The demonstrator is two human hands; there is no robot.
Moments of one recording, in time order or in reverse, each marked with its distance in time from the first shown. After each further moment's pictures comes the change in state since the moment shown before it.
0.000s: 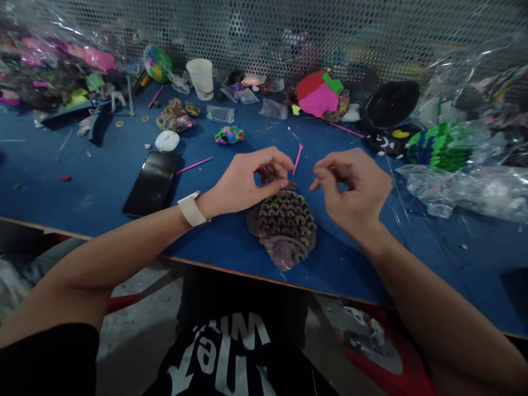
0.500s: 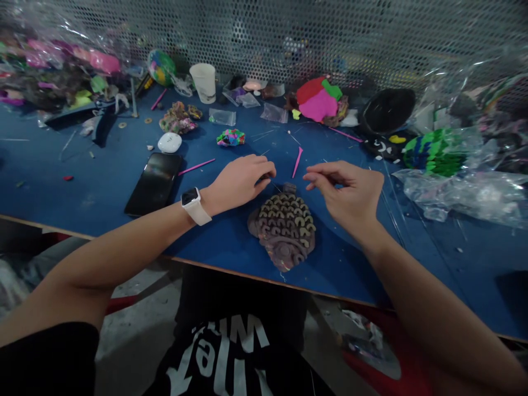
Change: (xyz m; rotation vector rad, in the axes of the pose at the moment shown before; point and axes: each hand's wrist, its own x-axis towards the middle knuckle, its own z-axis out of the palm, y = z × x) left_hand 0.000 -0.021 -0.010 0.665 -0.250 -0.029; right_hand 0.002 0.008 0.004 0.057 -0.036 0.112
